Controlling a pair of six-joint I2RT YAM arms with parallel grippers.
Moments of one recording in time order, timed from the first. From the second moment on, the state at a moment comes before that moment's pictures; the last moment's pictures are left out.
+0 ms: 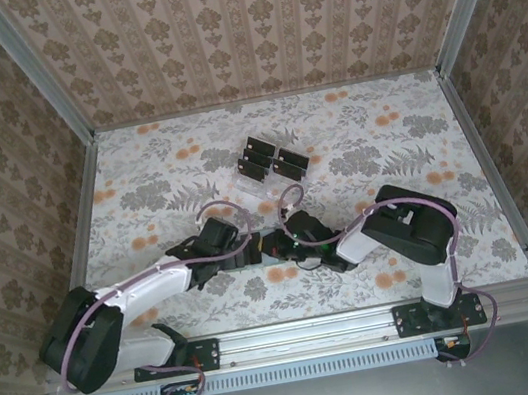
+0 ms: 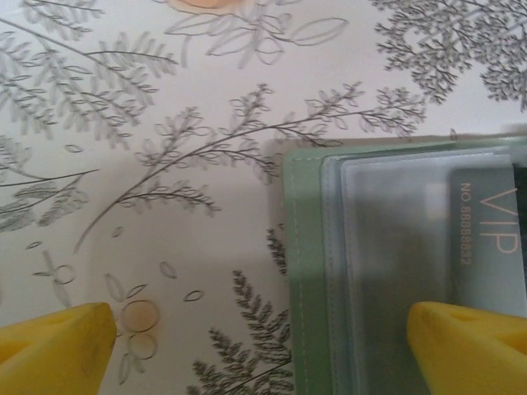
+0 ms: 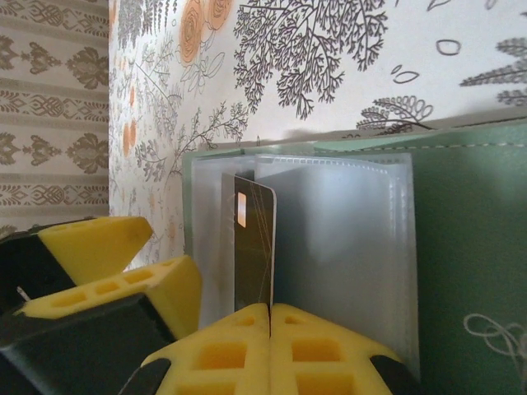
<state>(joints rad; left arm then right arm) -0.73 1.27 0.53 -0.36 -0.29 -0.54 0.88 1.90 0.64 0.76 -0.15 1.18</state>
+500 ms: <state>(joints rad) -0.67 1.25 0.57 -0.46 -0.31 -0.61 0.88 1.89 0.75 0.61 -0.20 1.12</state>
